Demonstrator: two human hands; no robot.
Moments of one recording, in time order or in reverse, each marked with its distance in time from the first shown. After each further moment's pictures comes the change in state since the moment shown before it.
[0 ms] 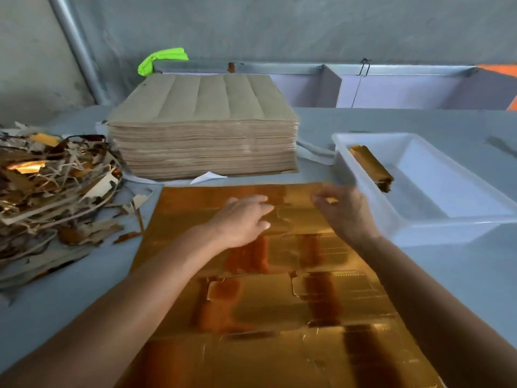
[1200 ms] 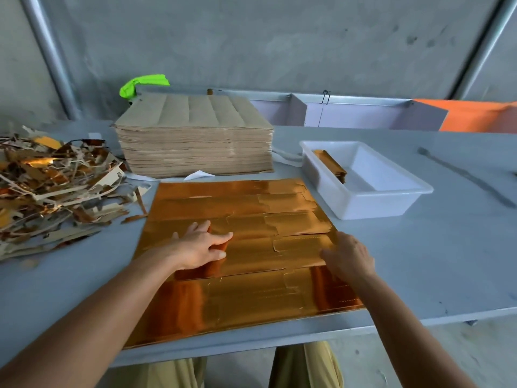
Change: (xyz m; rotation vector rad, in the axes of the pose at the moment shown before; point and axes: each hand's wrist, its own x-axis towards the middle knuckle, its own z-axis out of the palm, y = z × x) left_hand -0.098 -0.037 0.040 0.019 -0.212 -0.187; right_hand -0.136 0.023 -0.027 -0.353 -0.135 0.466
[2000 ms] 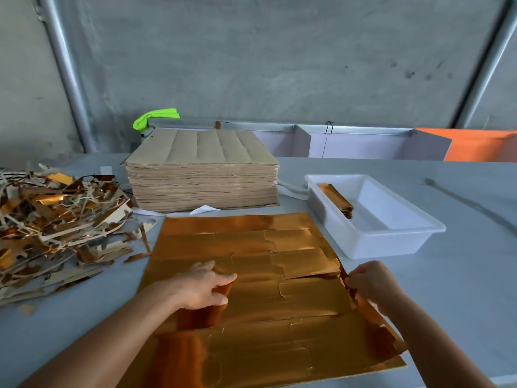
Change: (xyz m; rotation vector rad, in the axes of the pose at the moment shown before) left_hand -0.001 0.006 -0.022 0.083 -0.129 0.016; right_hand 0.049 0.009 -0.027 0.284 -0.083 0.146
